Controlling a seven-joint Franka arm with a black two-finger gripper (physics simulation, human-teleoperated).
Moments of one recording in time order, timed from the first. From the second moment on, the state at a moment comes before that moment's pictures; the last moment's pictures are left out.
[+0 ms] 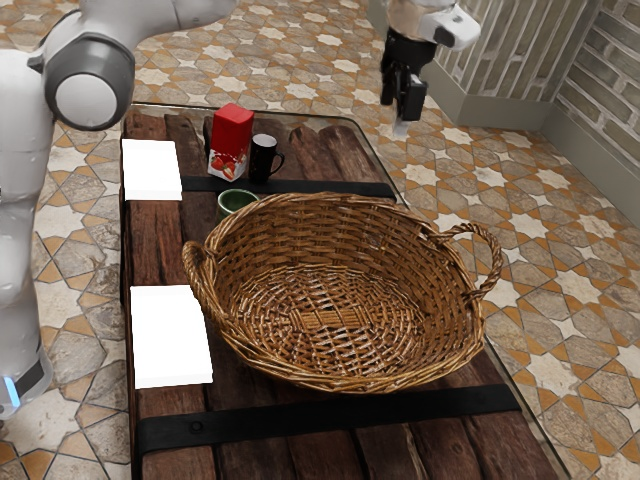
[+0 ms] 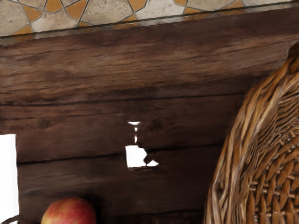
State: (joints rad) arm 0.03 0.16 -0.07 -1.05 0.09 1.35 0.07
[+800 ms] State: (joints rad) arm 0.07 -0.09 0.20 -1.92 -0.05 1.75 0.19
